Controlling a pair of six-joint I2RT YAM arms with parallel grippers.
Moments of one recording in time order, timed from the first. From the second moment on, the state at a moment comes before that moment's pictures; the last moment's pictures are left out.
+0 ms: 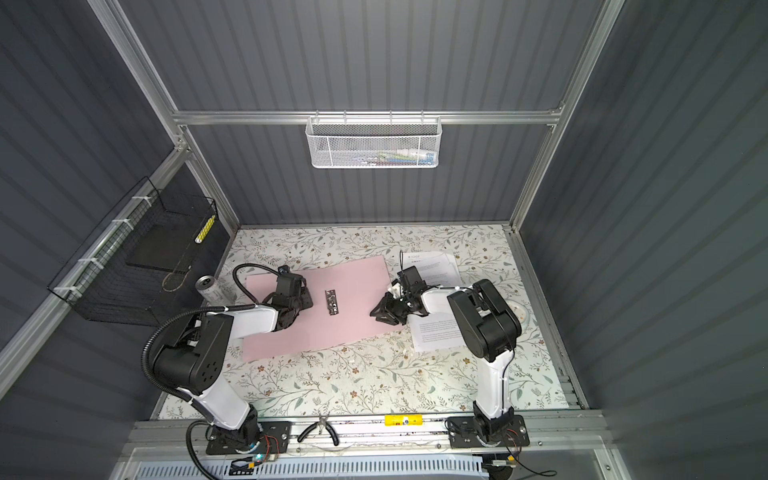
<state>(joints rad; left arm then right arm) -0.31 1.71 0.77 0.17 -0.25 -0.45 0.49 1.95 1.03 -0.06 -0.72 0.88</state>
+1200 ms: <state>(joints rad) -0.46 1.92 1.07 0.04 -0.03 -0.43 0.17 1.57 1.09 -0.35 -0.45 0.71</state>
